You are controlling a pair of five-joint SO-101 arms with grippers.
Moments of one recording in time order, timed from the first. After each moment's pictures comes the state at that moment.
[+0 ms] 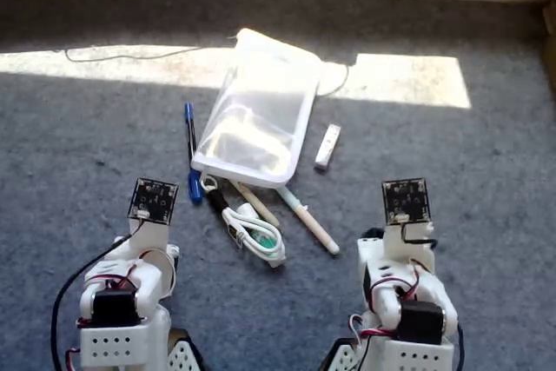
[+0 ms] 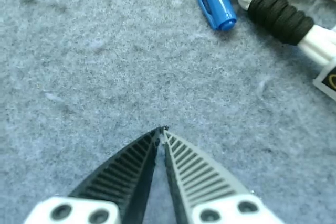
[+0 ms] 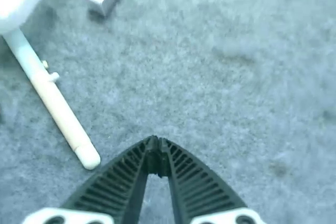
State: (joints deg) left arm -9.7 -103.6 95.8 75.3 -6.6; right arm 3.8 -104.5 85.8 71.6 13.8
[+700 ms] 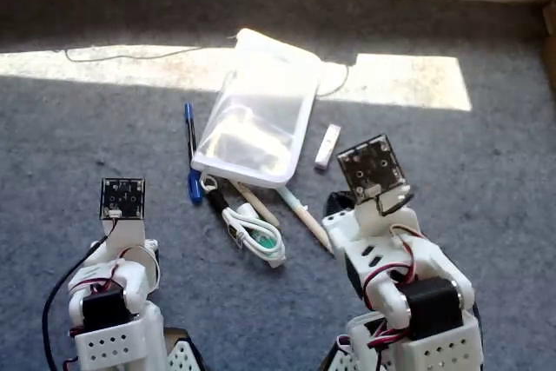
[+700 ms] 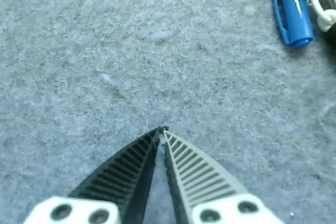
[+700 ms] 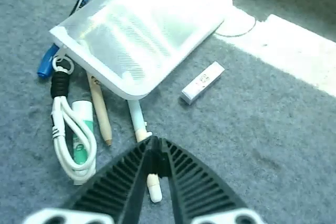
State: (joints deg) left arm -20.4 -103.6 95.7 73.2 -6.6; right arm -19.1 -73.9 50.3 73.0 13.4
